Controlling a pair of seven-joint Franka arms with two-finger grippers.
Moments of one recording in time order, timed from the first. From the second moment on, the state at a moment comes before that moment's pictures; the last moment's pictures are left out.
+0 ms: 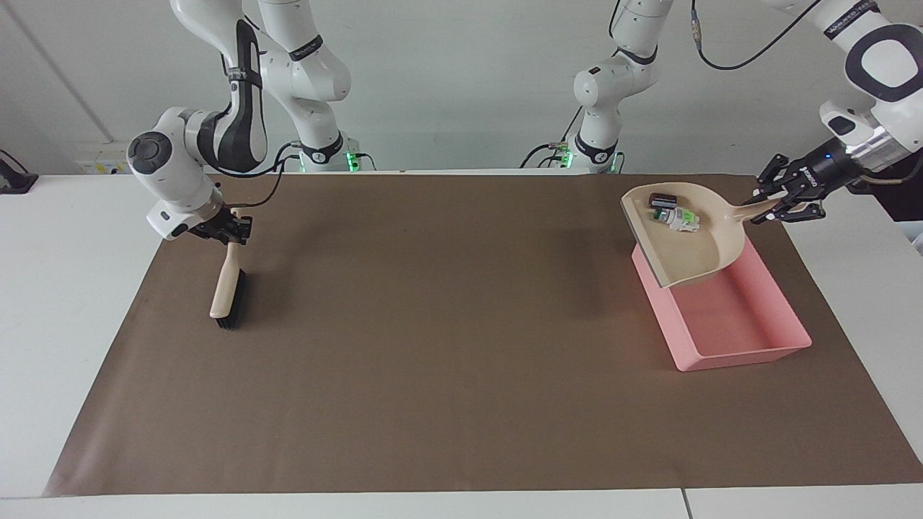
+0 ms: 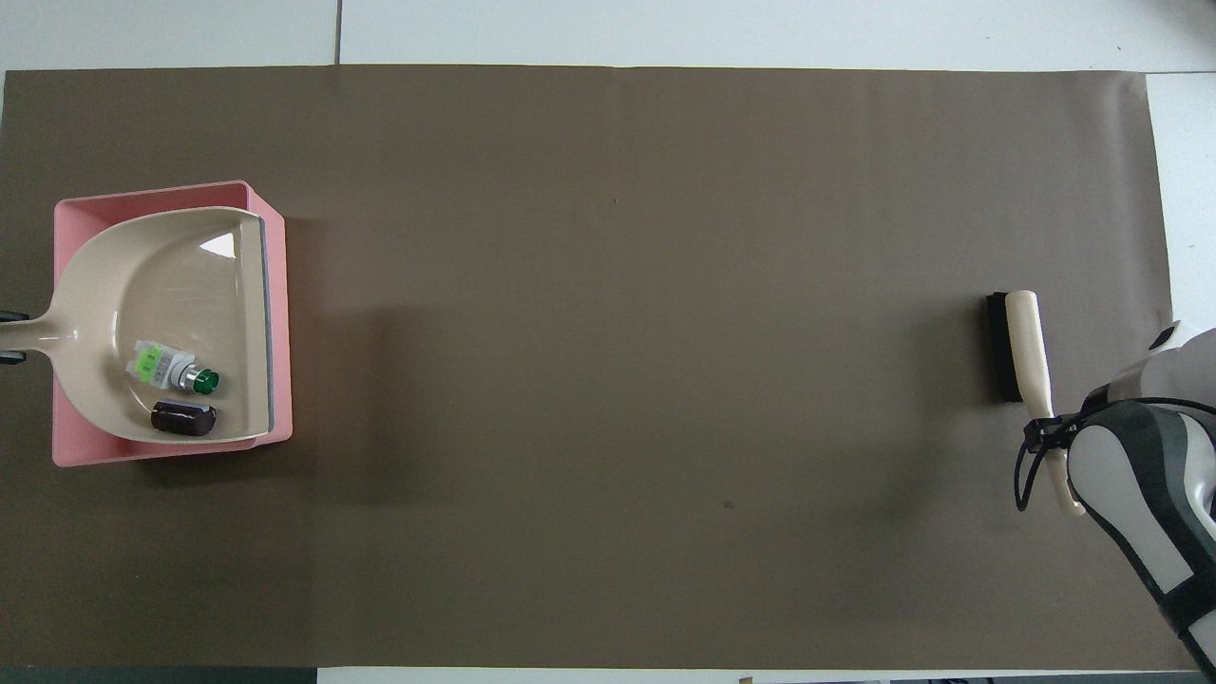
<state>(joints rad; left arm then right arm) 0.44 0.10 -0.05 -1.63 -0.41 1.49 1.92 -0.26 -0.09 0.01 -2.39 -0.12 2.08 -0.23</state>
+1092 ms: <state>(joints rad) 0.44 0.35 0.10 -1.31 -0.11 1.56 2.08 -0.10 -0.12 0.04 -1.85 -0.08 1.80 -0.04</state>
